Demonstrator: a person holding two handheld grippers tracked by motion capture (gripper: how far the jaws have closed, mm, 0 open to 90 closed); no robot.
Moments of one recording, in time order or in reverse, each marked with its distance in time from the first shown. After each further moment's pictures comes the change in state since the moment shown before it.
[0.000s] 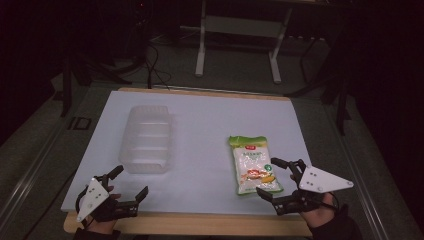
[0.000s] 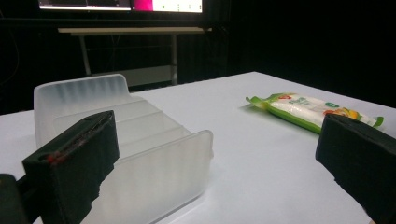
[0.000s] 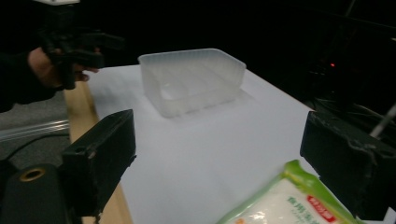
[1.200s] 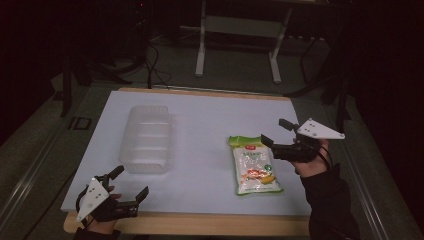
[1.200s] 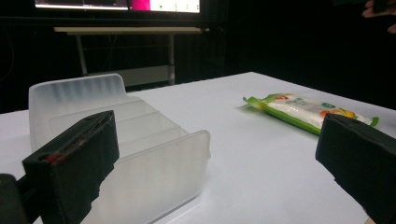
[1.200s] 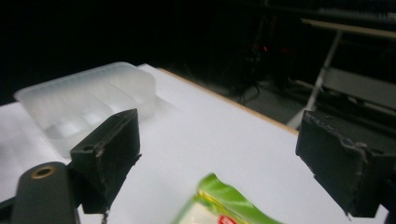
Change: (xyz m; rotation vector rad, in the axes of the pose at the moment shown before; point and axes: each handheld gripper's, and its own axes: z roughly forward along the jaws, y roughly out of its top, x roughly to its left) left arm 0.000 0.000 0.001 0.001 -0.013 -0.006; right arm -0.096 0.006 0.043 0.009 -0.250 0.170
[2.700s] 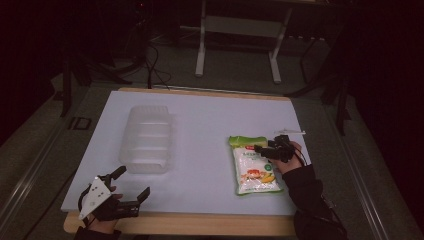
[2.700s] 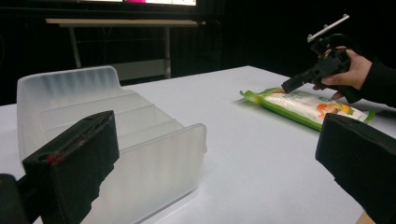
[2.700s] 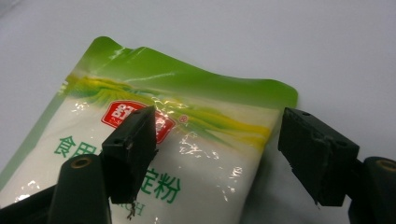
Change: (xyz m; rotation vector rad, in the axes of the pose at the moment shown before) left arm 0.001 -0.002 0.004 0.026 -0.017 -0.004; right arm -0.063 -0.121 0.092 0.414 -0.115 0.306
